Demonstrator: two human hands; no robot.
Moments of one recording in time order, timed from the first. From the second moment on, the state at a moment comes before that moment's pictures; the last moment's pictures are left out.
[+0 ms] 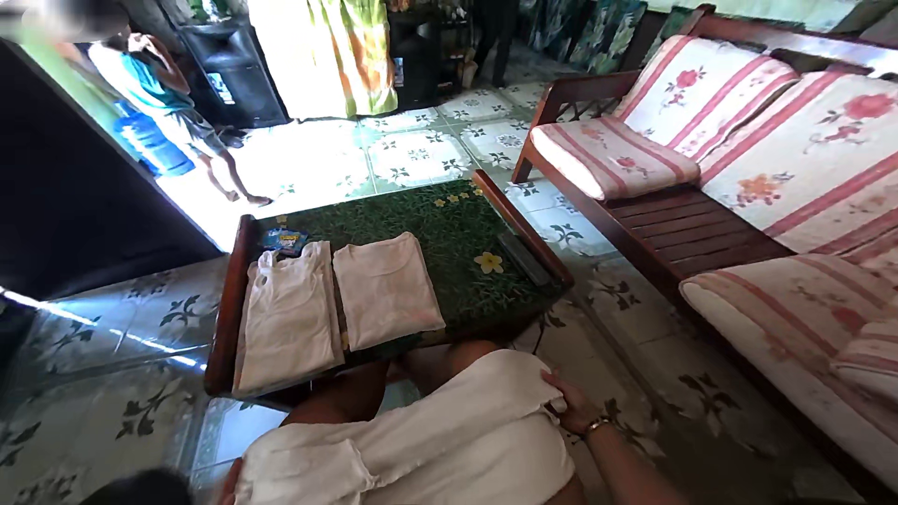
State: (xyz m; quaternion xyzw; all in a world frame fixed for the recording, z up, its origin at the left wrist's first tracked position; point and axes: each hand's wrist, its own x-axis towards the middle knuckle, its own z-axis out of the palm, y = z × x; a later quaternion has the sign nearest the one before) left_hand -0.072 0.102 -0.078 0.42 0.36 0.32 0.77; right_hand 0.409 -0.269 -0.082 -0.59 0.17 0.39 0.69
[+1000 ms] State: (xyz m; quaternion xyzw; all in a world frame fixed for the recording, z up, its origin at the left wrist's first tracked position) left_hand -0.057 0.091 -0.047 0.73 0.58 0.28 0.23; right_hand 0.412 -0.261 -0.056 -0.91 -0.12 0.17 0.35
